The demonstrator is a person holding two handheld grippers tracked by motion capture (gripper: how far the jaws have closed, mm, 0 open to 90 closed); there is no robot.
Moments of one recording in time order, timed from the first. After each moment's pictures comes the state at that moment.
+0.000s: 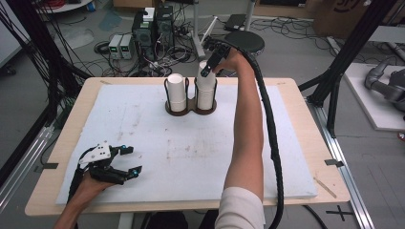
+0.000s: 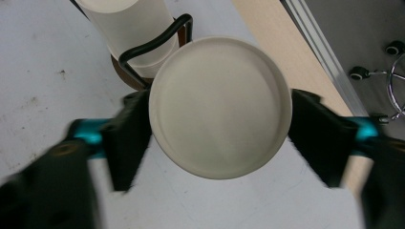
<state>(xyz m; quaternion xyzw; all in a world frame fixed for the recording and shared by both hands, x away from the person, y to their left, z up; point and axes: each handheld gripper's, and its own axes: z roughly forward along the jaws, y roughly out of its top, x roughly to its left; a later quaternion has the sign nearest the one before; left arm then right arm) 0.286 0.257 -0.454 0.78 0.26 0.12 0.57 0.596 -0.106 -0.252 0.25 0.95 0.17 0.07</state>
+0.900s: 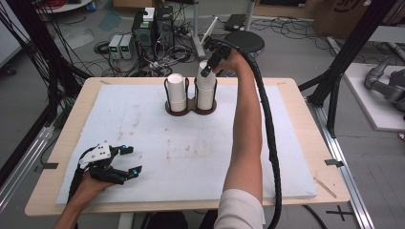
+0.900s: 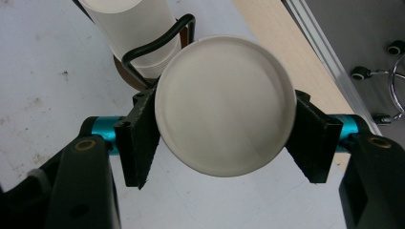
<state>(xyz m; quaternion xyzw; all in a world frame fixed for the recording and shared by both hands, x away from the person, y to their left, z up) 0.286 0.258 -0.454 0.78 0.26 0.12 0.56 0.593 -0.106 -0.251 0.25 0.95 0.17 0.08</state>
